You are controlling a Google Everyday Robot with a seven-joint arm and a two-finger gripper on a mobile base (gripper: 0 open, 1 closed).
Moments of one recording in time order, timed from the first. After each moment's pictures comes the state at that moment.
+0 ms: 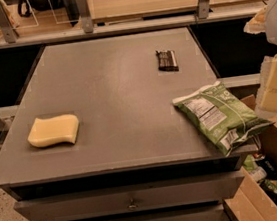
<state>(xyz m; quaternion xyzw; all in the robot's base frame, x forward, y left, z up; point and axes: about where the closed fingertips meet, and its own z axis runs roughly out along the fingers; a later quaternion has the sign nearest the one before) 0.438 -0.216 0.977 -0.60 0.78 -0.04 0.16</state>
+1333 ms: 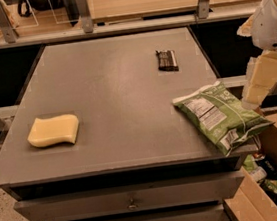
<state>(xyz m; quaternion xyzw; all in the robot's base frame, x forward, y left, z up) 0.486 -0.230 0.945 -0.59 0.79 -0.04 0.17</state>
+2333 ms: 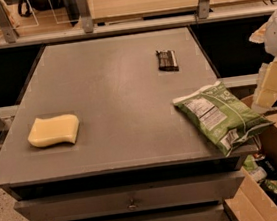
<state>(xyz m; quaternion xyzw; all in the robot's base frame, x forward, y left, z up) 0.491 -0.262 0.923 -0.57 0.80 -0.03 0.17</state>
